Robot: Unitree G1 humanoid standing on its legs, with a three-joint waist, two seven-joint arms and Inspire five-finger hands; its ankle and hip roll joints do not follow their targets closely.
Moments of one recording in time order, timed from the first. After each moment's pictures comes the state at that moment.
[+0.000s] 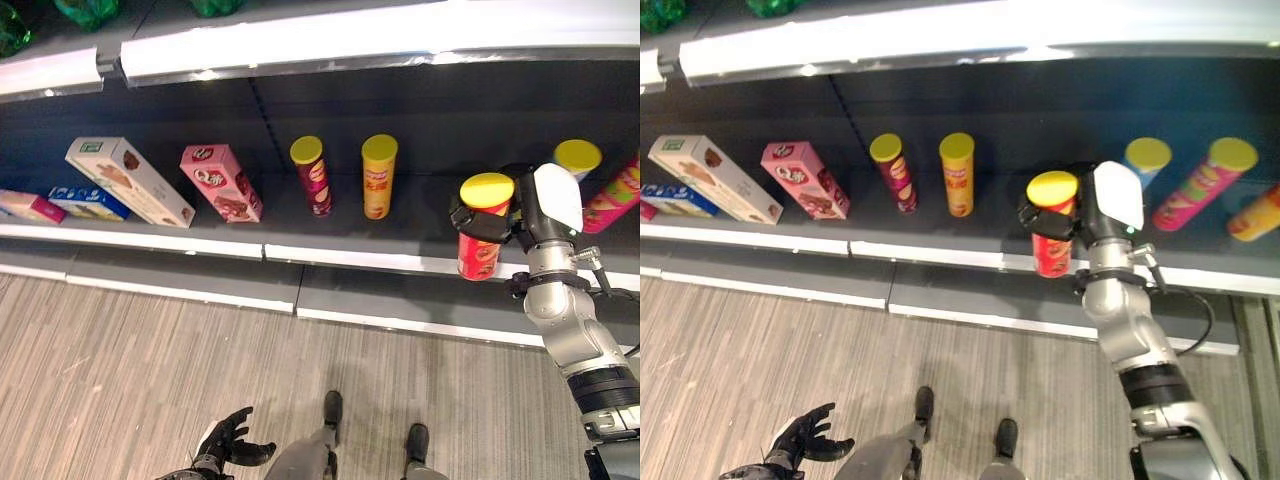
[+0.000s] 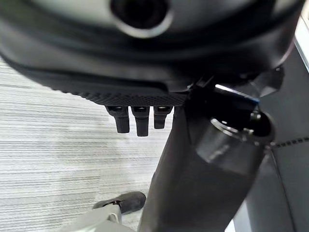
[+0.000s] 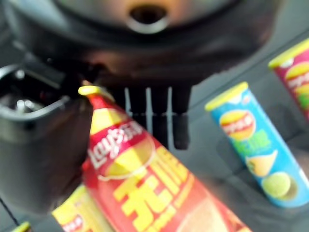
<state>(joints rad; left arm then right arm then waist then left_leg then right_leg) 0.17 0.30 -0.20 0.77 -0.20 -0.13 -0.01 -0.46 -0.74 0.12 0.31 -0.41 -0.03 -0.39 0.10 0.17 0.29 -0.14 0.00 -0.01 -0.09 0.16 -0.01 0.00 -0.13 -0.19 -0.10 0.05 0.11</state>
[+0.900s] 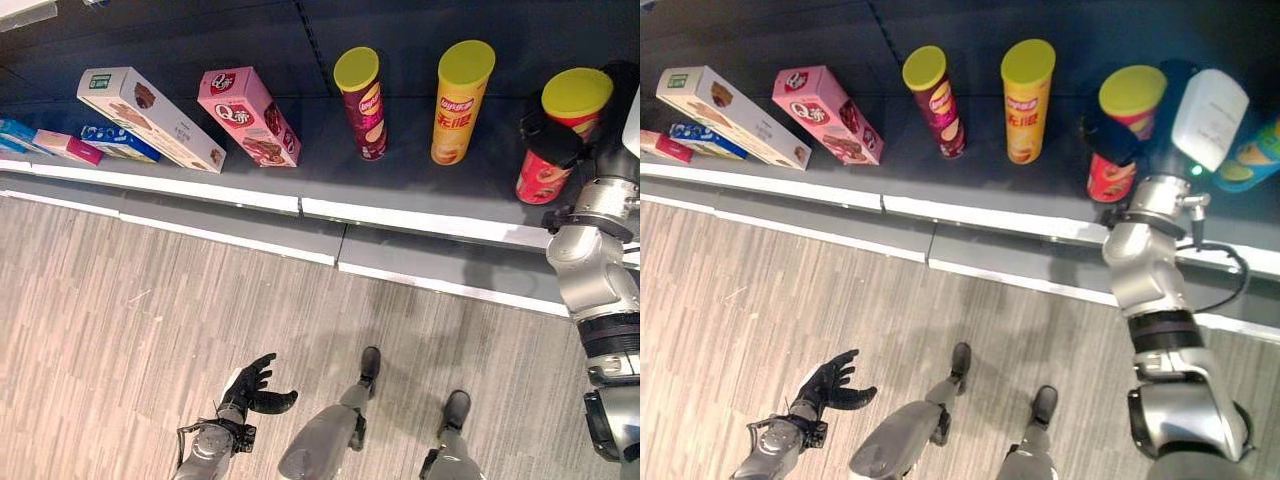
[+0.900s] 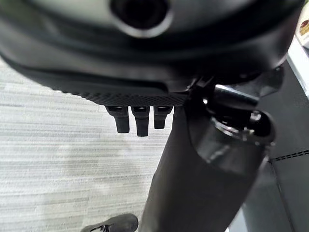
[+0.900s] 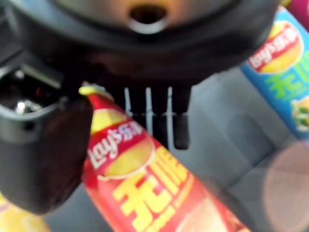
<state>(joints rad) 0.03 0.30 -0.30 0.67 -0.24 -0.17 0.03 -0.75 -0.80 0.09 0.47 -0.43 0.06 -0.69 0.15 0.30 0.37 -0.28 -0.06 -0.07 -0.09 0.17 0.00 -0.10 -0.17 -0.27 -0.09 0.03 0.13</state>
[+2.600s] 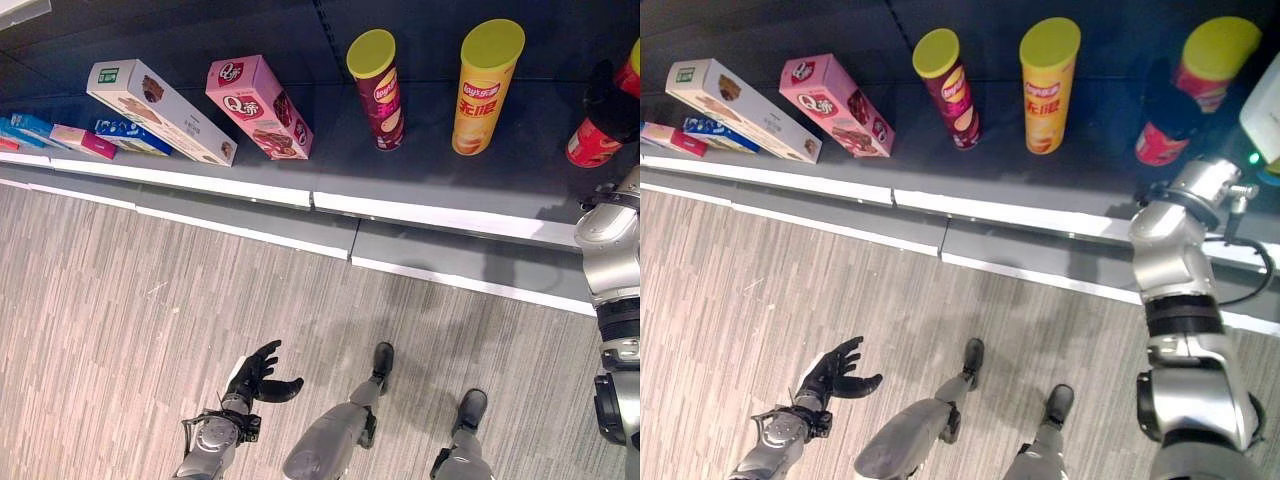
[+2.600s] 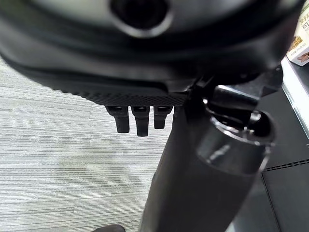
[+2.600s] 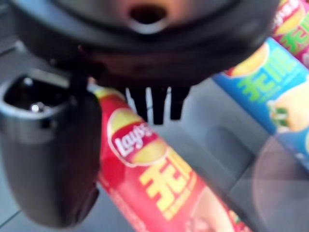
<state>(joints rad) 0.02 0.30 -0.31 0.62 -0.27 -0.17 0.05 -0.81 -0.81 0.05 0.54 -0.33 0.08 -0.79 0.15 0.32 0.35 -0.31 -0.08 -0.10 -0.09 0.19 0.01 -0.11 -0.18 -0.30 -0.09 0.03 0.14</state>
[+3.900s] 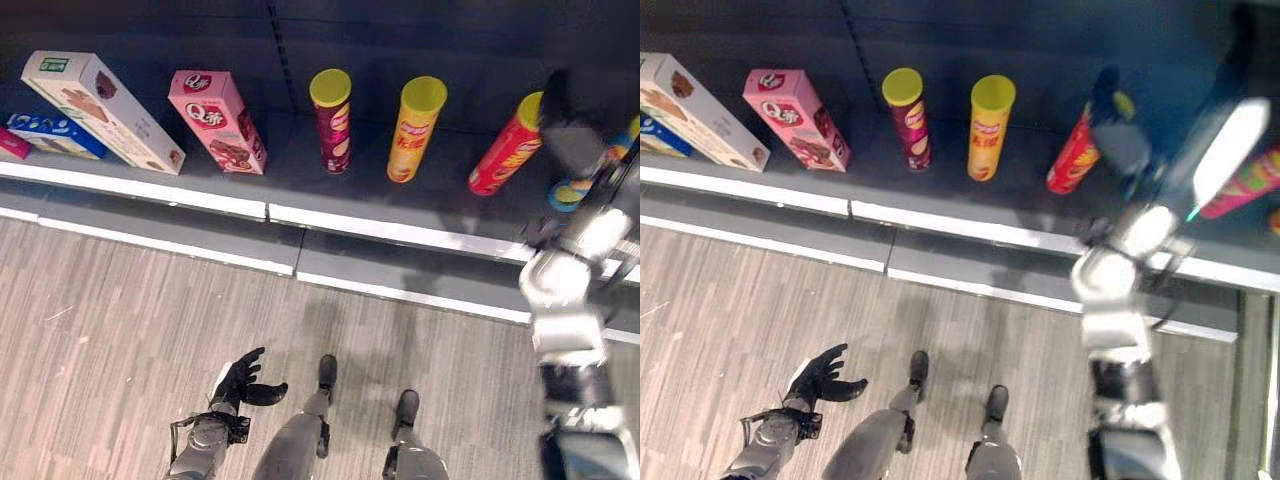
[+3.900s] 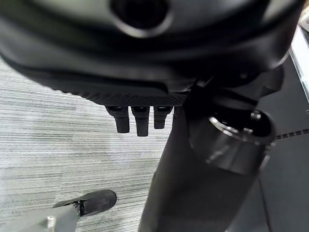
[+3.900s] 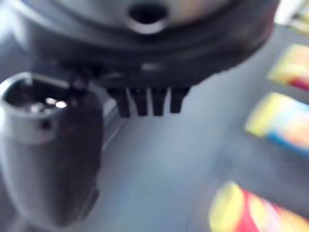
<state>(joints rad) -0.01 0.31 -0.25 0.71 -0.23 -0.11 0.08 -0.32 -0.38 -0.09 -0.11 -0.16 -0.08 -0.68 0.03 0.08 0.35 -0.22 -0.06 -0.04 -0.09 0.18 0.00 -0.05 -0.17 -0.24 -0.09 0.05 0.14</state>
